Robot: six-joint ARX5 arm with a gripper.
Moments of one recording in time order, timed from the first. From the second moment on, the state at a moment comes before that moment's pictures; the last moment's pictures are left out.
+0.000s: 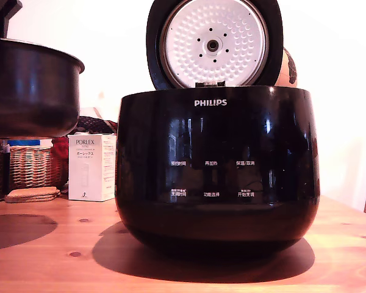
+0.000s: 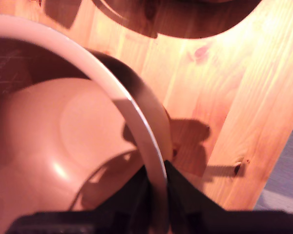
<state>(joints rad) -0.40 1.41 1.49 -1.36 -0.06 0.90</state>
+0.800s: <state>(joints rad) -0.40 1.41 1.53 -1.34 0.17 0.85</state>
